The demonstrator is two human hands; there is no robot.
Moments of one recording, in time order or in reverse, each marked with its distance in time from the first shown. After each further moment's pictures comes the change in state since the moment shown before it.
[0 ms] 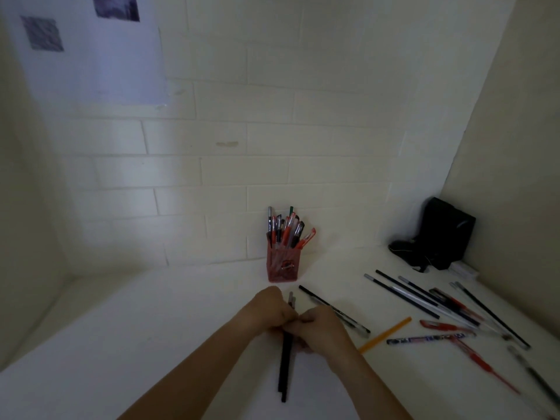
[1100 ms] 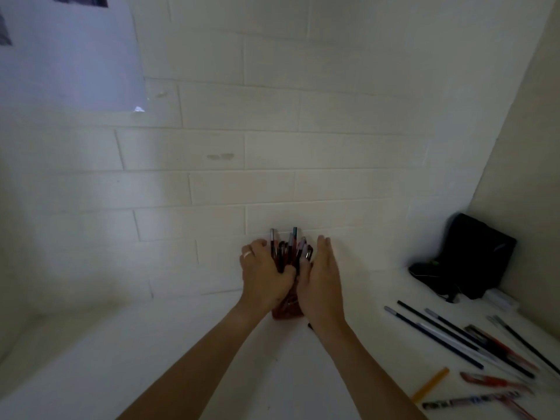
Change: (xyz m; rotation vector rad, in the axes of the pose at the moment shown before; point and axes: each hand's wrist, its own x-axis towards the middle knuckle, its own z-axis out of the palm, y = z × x) left_hand 0.099 0.018 -0.049 -0.142 0.685 0.351; right_hand 0.115 -0.074 0.002 -0.206 0.529 -0.547
